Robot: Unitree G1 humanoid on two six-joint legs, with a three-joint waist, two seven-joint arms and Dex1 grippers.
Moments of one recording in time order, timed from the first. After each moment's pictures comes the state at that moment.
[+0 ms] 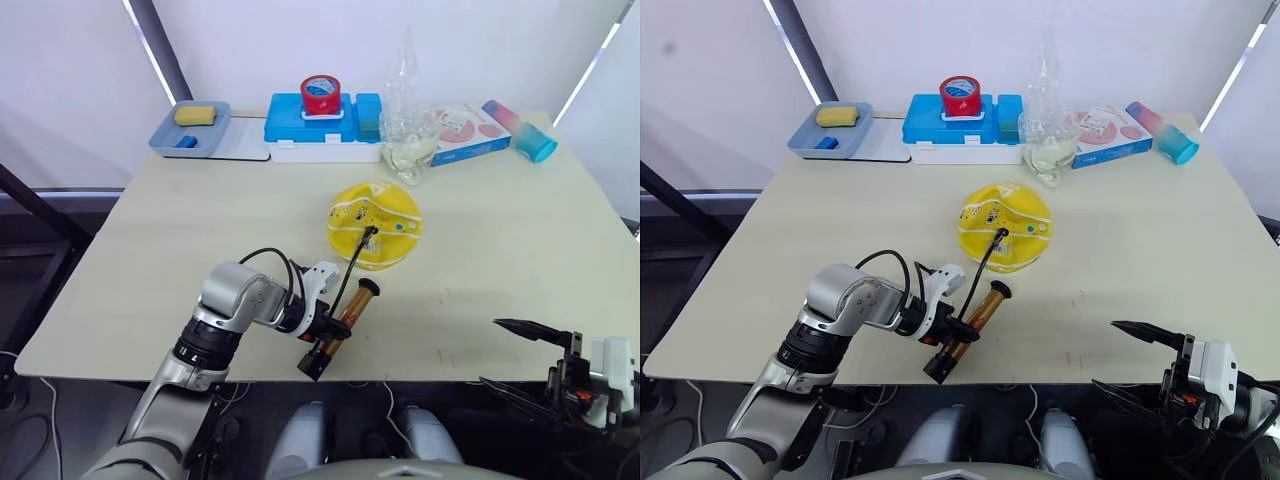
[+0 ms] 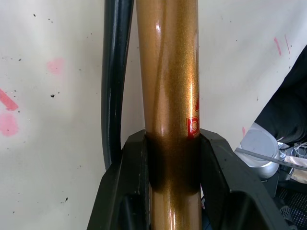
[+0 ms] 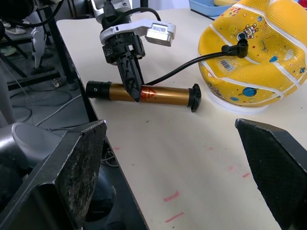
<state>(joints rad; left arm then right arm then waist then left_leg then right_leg) -0.55 0.41 -0.24 -0.09 -0.55 1.61 -0.55 0.49 -0.62 -0.33 -0.35 0.57 -0.13 1.24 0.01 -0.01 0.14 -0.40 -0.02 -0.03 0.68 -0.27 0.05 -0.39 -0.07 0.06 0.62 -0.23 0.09</state>
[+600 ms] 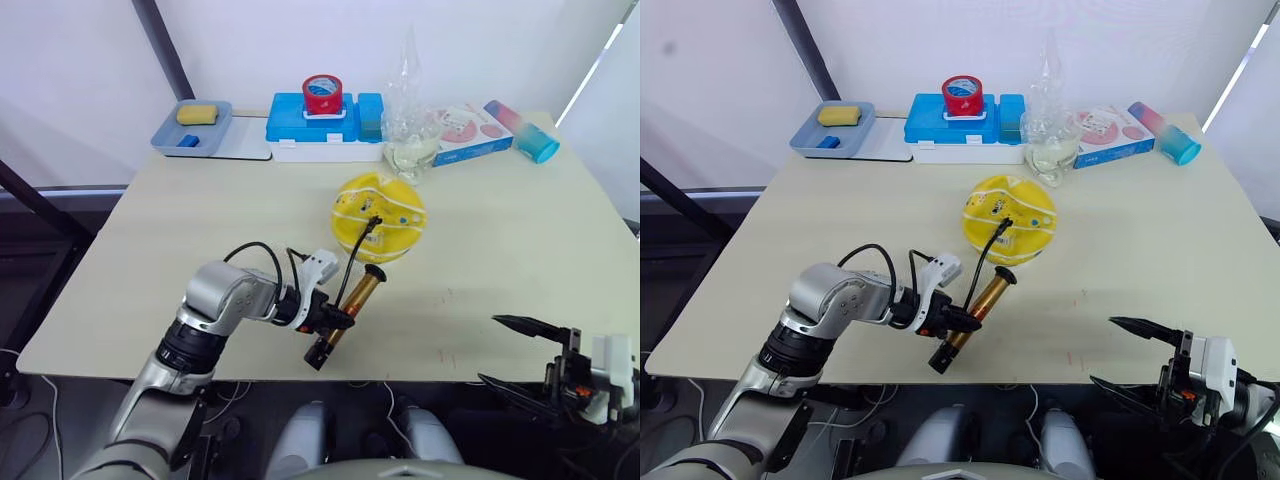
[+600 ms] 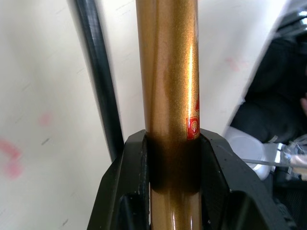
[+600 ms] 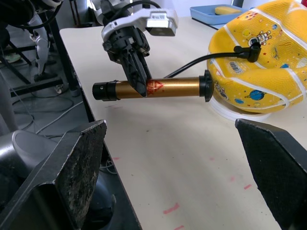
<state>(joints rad) -0.53 0.52 -0.28 -0.20 -0.61 1.39 -0.72 0.47 -0.62 -0.32 -0.35 0.61 -0.11 1.23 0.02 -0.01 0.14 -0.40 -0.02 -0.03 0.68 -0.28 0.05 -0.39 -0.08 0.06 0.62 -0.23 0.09</state>
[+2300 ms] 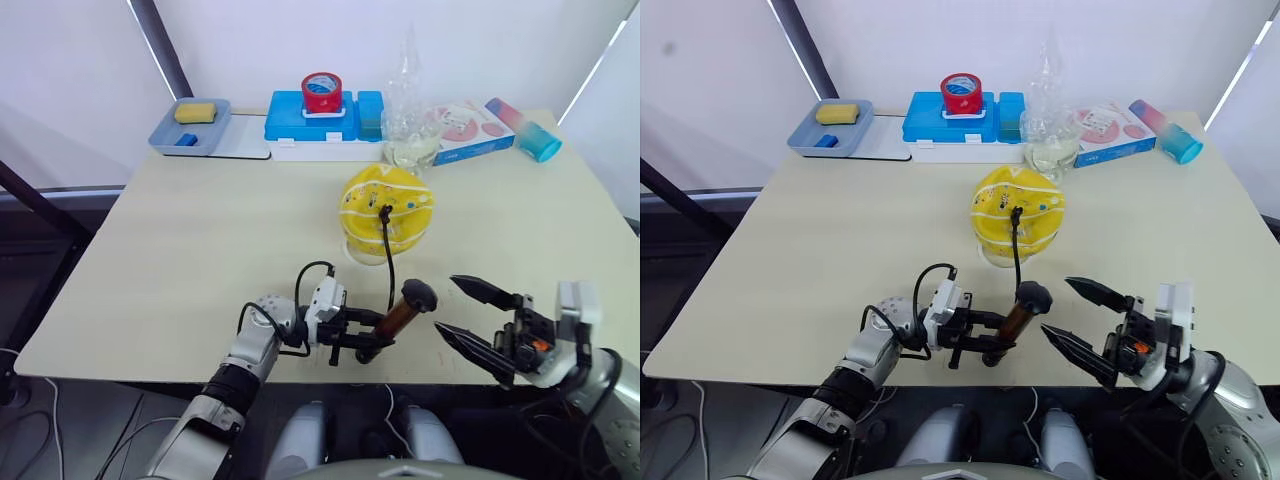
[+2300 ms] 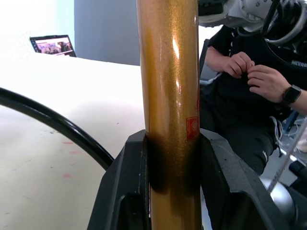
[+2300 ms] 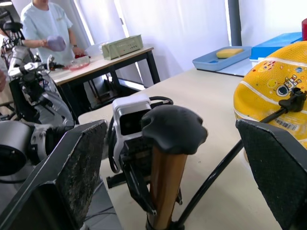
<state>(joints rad) -0.34 0.28 -0.31 0.40 -0.37 -0.17 -1.46 0.29 -0.54 -0.13 -0.61 0.83 0.29 0.88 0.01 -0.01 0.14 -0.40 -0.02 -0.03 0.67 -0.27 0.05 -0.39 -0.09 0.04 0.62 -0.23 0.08</state>
